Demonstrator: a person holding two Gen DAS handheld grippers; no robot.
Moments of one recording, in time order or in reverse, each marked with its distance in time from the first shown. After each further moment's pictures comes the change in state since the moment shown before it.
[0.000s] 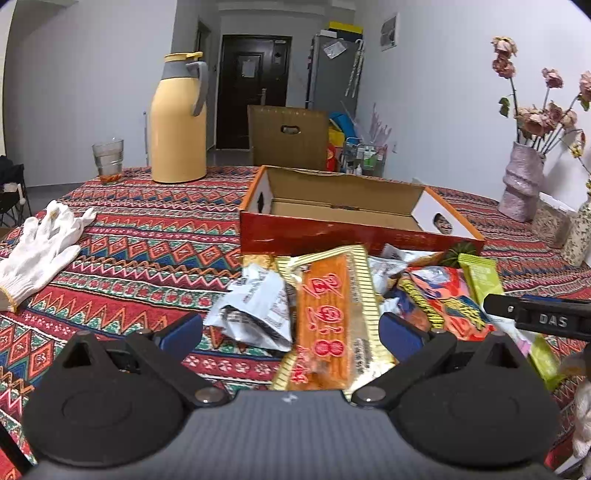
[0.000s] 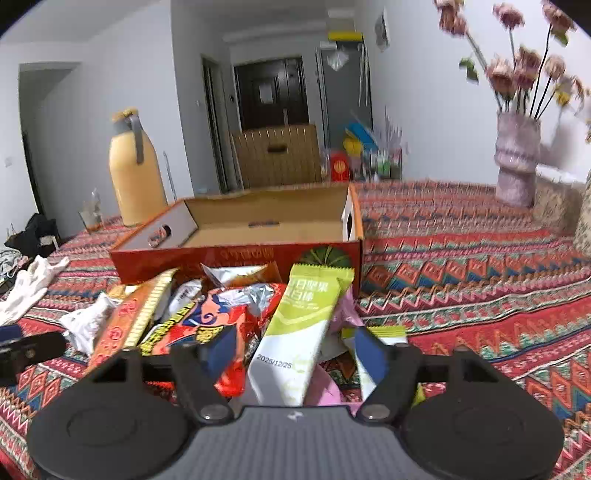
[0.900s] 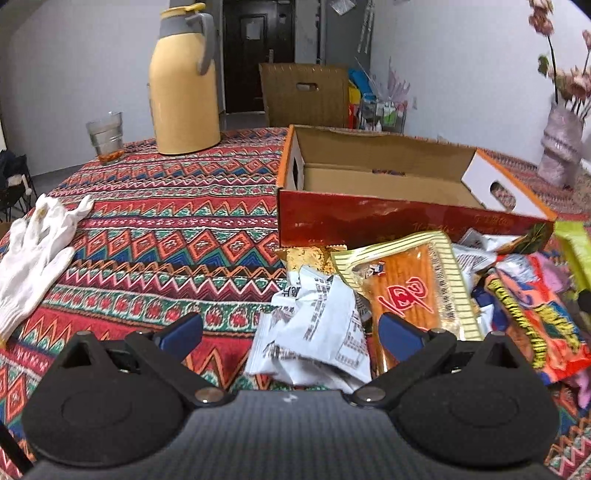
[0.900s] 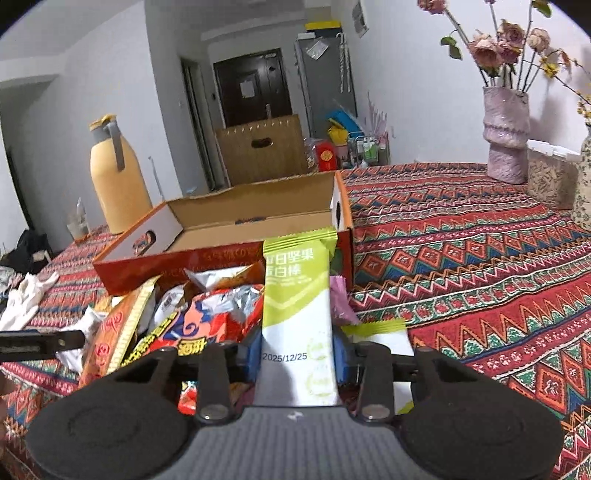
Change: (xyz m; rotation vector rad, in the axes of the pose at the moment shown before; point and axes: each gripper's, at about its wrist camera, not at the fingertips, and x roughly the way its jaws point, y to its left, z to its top) left arm 0.086 0.030 0.025 0.065 0.147 0.057; right arm 0.001 -0.011 0.000 0.082 -0.014 -0.014
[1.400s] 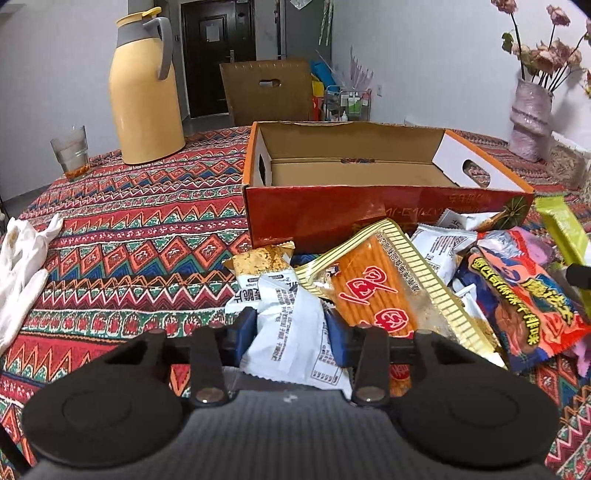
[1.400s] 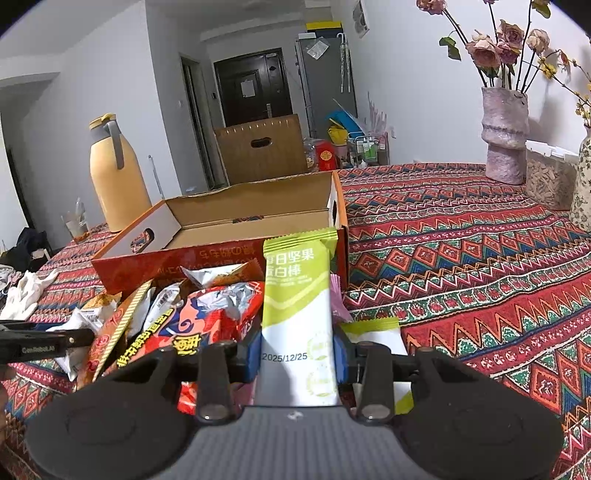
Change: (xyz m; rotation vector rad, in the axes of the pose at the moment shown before) left arm 0.002 0.000 -0.002 0.082 0.005 -0.088; right arm 0.001 -0.001 -0.003 -0.028 0.007 -0.003
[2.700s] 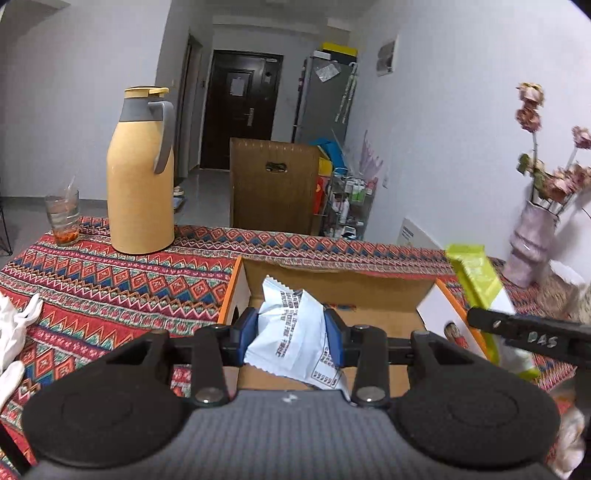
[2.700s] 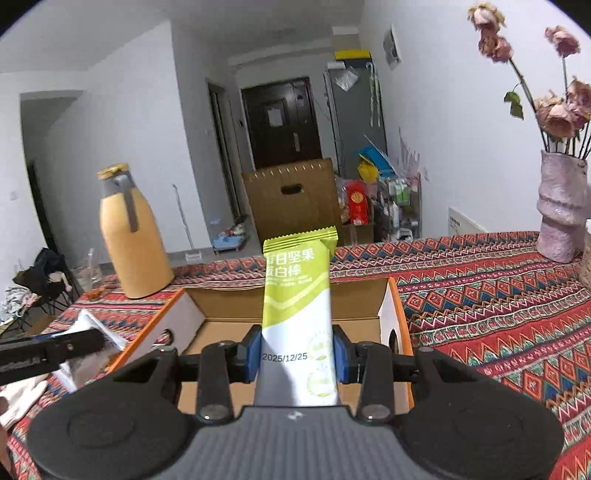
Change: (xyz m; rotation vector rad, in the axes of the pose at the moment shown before) left arm -0.002 -0.012 0.126 -0.175 -0.225 -0.029; right arm 0.084 0.034 0.145 -0.024 -0.070 0.068
